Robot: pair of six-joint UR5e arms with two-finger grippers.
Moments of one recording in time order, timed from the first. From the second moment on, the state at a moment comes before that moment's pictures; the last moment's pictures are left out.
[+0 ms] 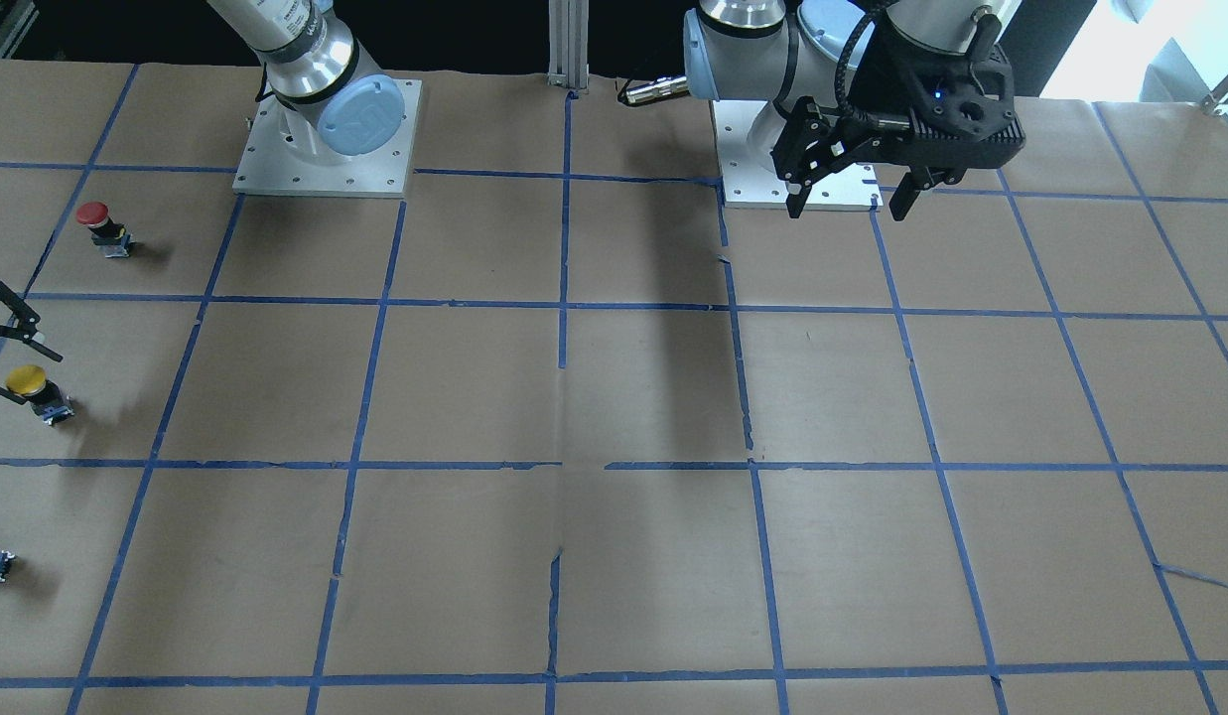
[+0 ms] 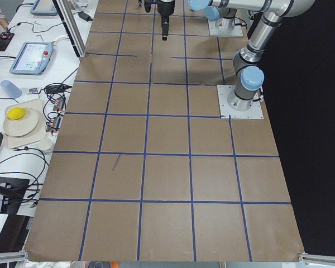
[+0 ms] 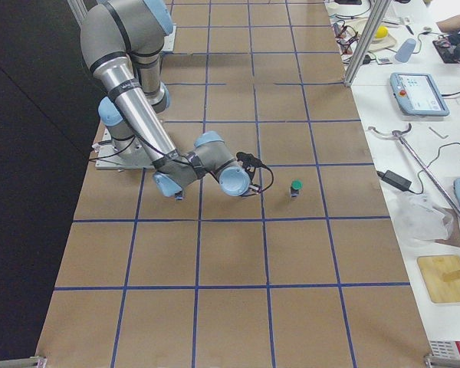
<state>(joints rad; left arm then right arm) -1.55 -1.47 -1.60 -1.60 1.55 -0.01 0.65 -1.23 1.85 -1.87 -1.15 -2.10</state>
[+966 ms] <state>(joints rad) -1.55 -1.46 -1.60 -1.61 1.58 -0.03 0.77 -1.45 1.83 -1.77 -1.22 -1.47</state>
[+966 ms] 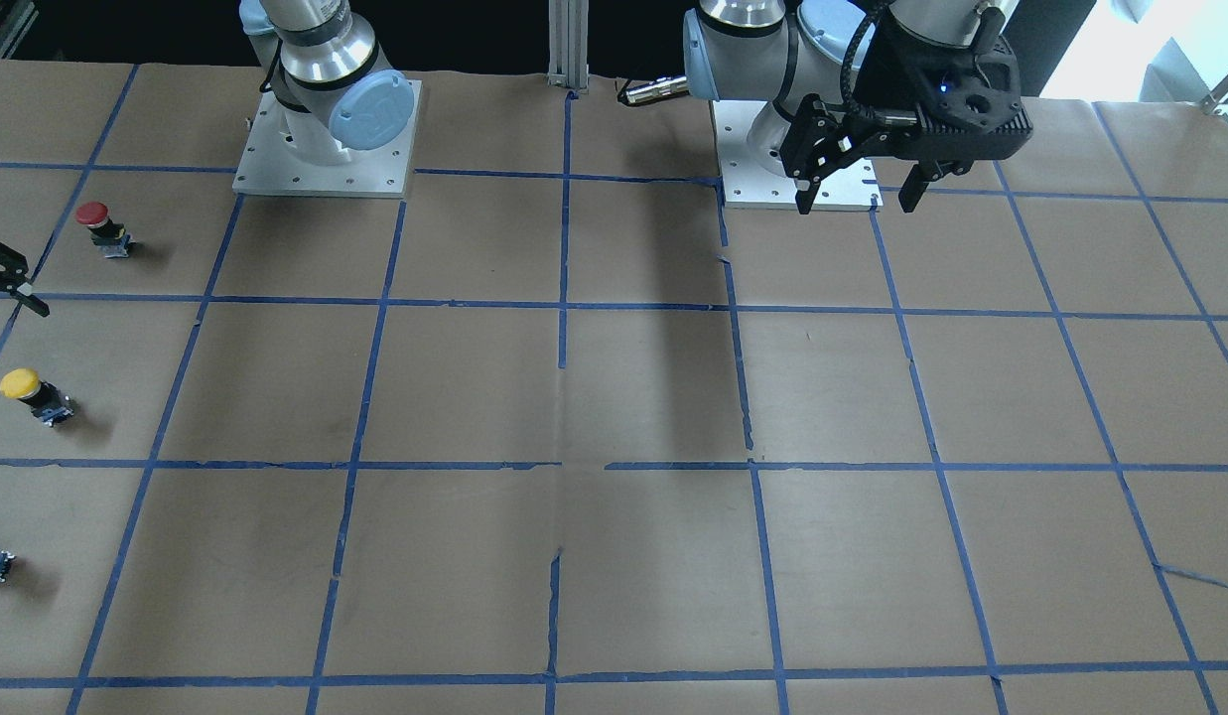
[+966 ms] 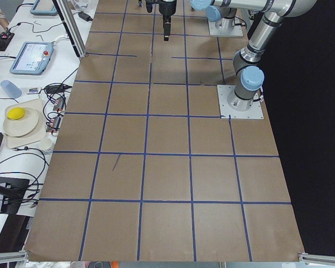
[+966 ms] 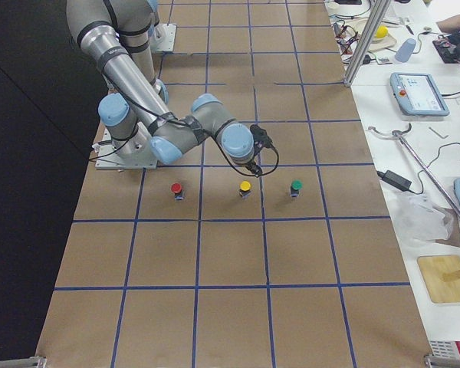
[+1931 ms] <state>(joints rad) -1.55 -1.47 -1.61 -1.60 1.58 -0.03 1.37 -1.63 1.65 -1.52 -1.47 0.06</state>
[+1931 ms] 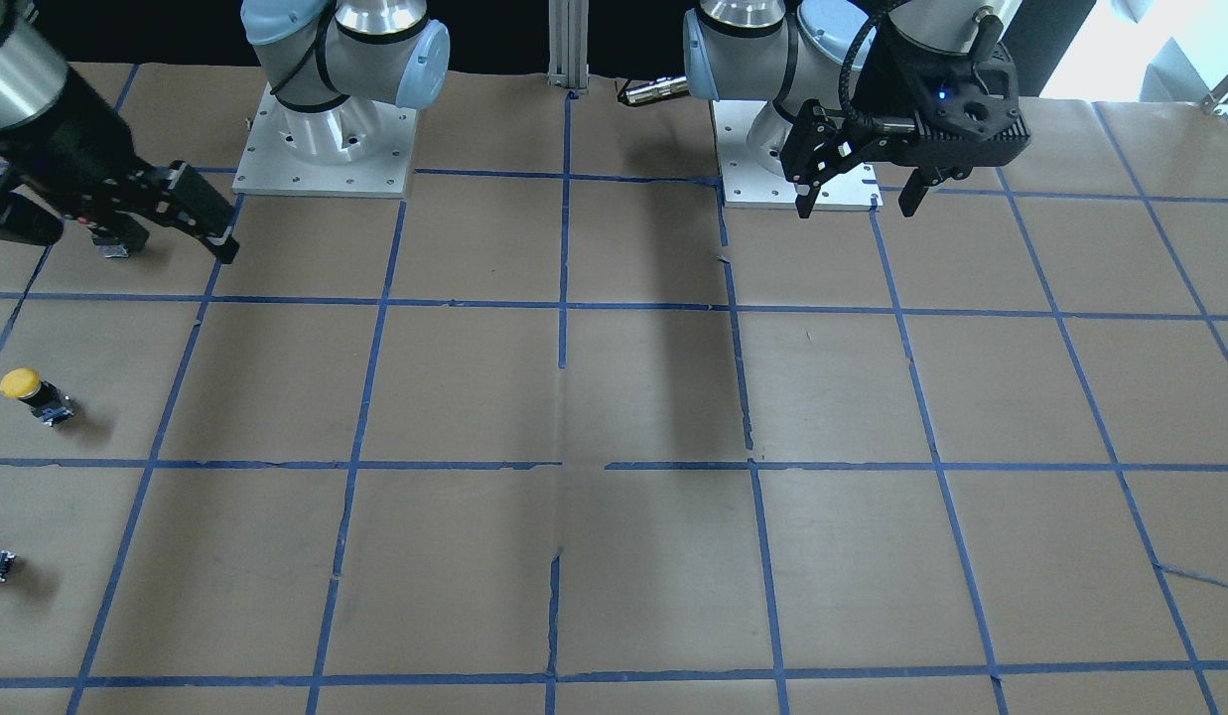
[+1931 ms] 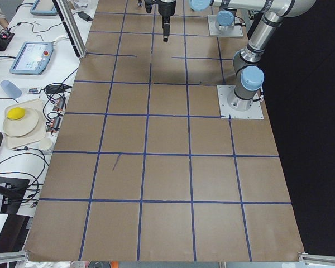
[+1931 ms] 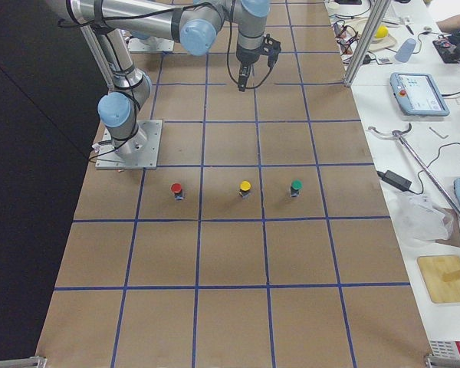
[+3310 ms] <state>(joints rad) -1.55 -1.47 -1.62 -1.59 1.57 -0.03 1.53 -1.71 1.66 -1.46 -1.59 0.31</state>
